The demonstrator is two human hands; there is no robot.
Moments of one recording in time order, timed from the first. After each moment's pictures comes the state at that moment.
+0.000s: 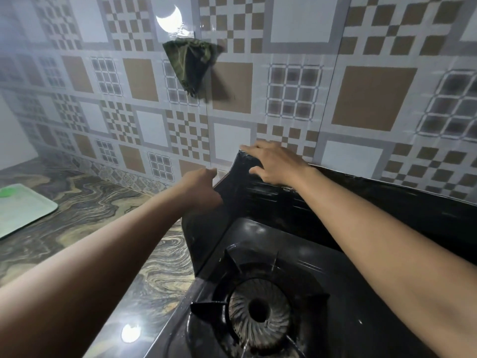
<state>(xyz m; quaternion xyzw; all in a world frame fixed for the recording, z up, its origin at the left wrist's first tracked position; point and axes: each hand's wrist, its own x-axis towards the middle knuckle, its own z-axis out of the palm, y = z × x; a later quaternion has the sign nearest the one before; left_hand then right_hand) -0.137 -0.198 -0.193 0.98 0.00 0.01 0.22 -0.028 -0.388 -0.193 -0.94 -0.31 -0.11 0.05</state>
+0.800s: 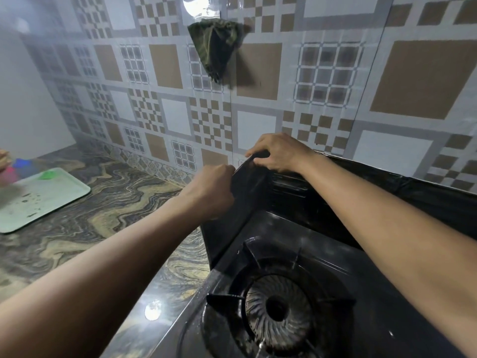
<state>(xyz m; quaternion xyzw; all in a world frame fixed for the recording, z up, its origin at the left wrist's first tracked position) -0.151 -0.193 -0.209 0.98 0.00 0.09 0.15 -0.013 -0.353 -0.195 -0.91 -0.39 -0.07 0.13</state>
